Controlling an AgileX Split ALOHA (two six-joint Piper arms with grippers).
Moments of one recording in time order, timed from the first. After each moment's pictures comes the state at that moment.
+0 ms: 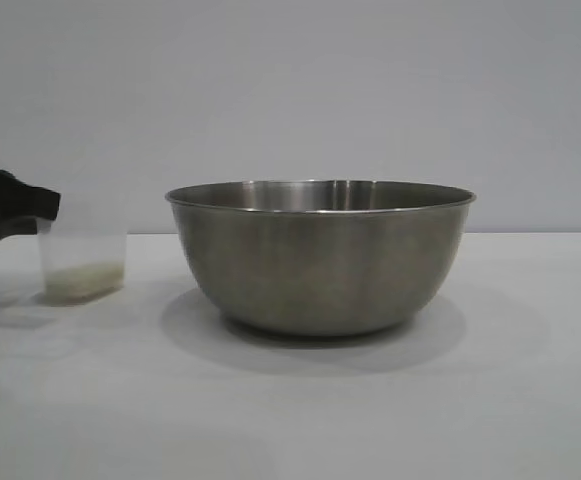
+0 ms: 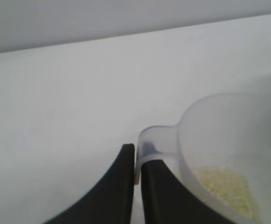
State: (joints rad) left arm -0.09 1.94 -0.60 0.19 -1.13 -0.05; right arm 0.11 -0.02 -0.49 0.06 1.14 -0.06
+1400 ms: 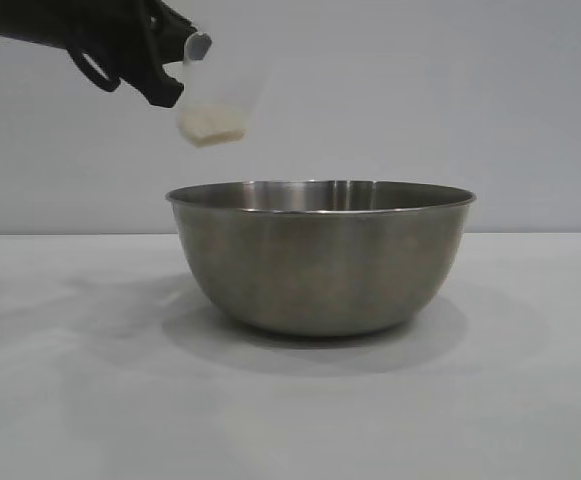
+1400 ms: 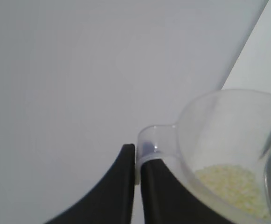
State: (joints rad) left arm -0.38 1.87 -0.89 0.44 -0.98 0.84; right arm 0.11 -0.02 -0.49 0.06 1.14 -0.06
